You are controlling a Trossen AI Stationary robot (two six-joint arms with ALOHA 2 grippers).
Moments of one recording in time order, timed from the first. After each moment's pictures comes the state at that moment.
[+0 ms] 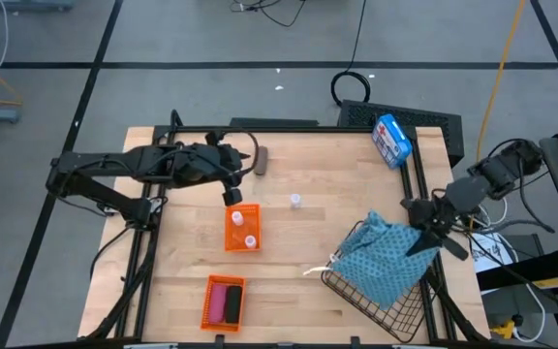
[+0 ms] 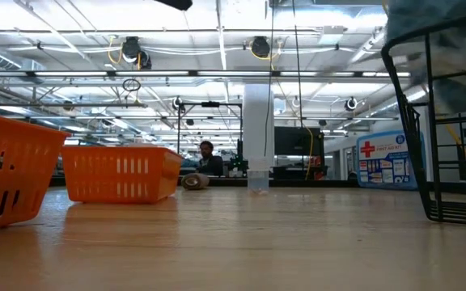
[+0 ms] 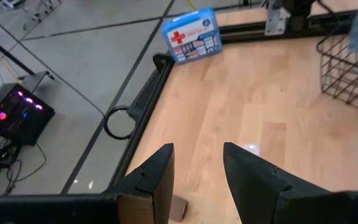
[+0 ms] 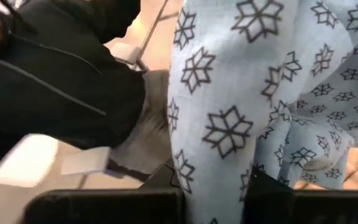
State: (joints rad) left arm -0.02 1.28 1.38 -0.69 -0.45 0.07; right arm 0.54 0.69 1.07 -0.89 -0.24 0.58
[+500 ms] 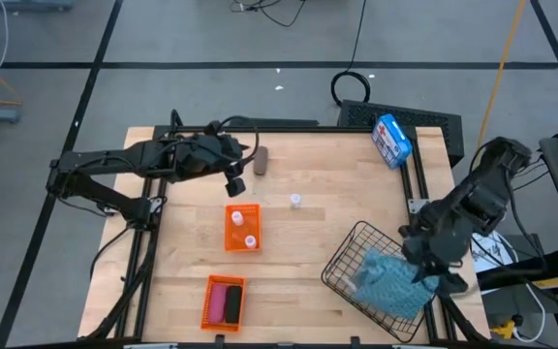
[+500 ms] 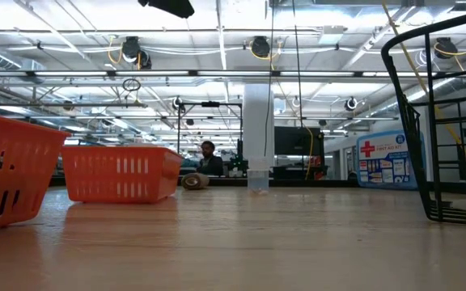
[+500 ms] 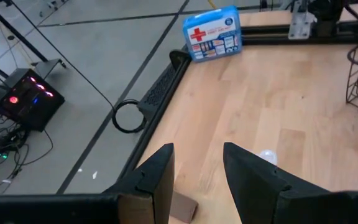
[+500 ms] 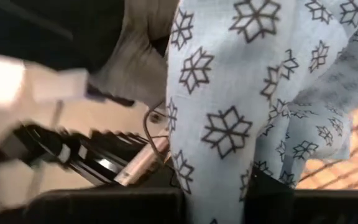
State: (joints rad) left arm 0.04 1.28 1.38 -0.66 -0.44 0.05; right arm 0.80 1.00 1.23 -1.08 -0.20 0.66
